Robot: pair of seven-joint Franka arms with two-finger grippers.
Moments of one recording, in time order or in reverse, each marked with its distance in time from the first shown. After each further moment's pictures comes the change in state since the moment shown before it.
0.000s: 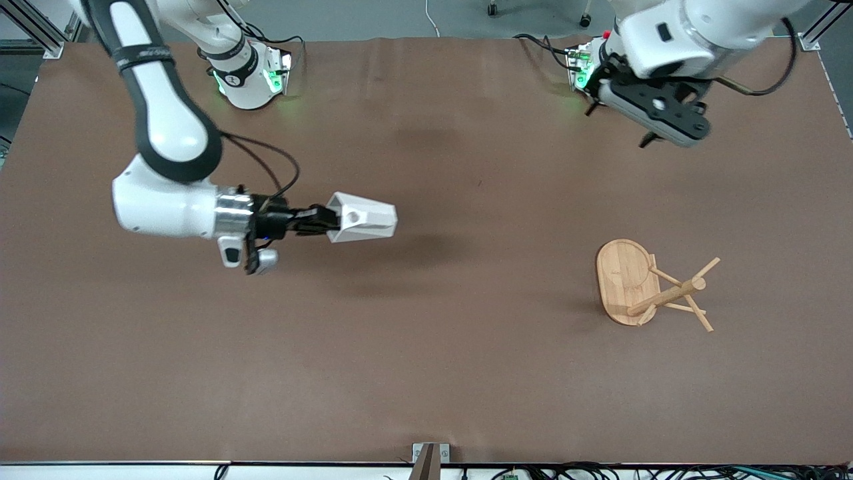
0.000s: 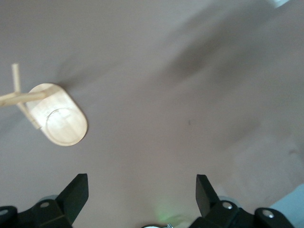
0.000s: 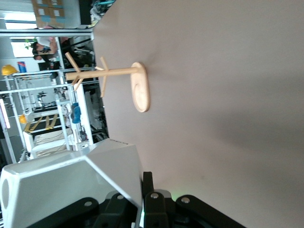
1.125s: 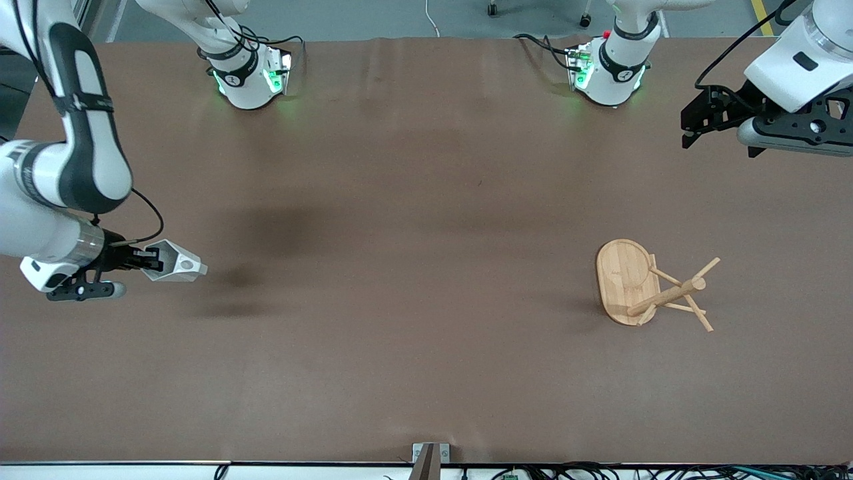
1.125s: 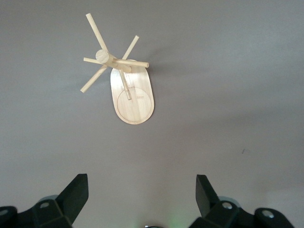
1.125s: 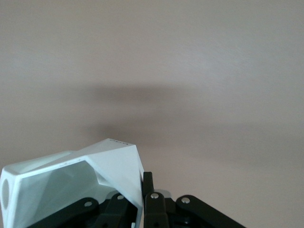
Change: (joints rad) left arm 0.090 -0.028 0.159 -0.017 0.164 0.008 -0.162; right arm -0.195 0.041 -0.305 0.103 -1.046 -0.082 0.025
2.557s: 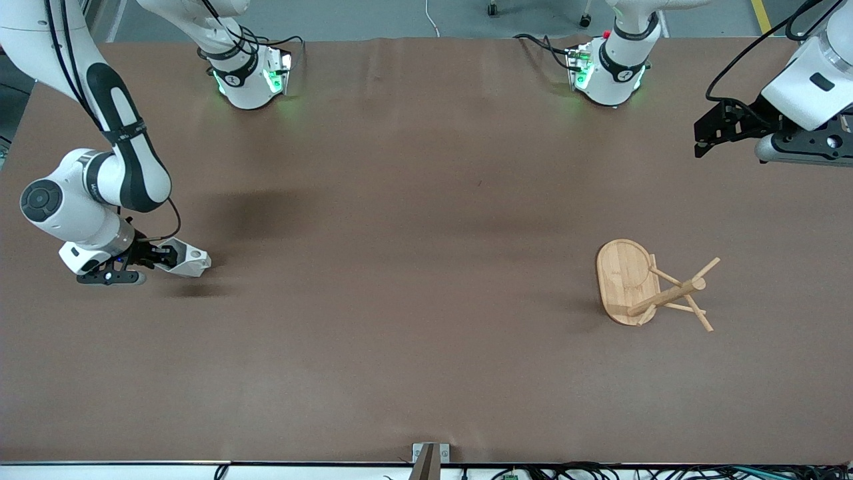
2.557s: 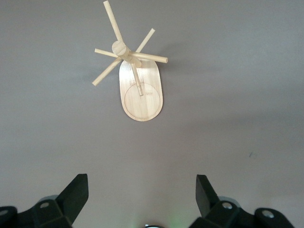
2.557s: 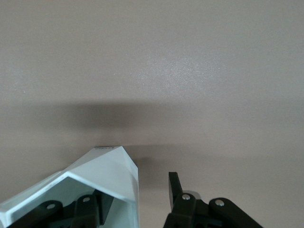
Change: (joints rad) left arm 0.047 -0.014 -0.002 -0.056 0.001 0.029 -0.019; right arm -0.041 0.074 -0.055 -0.364 -0.169 0.545 0.021
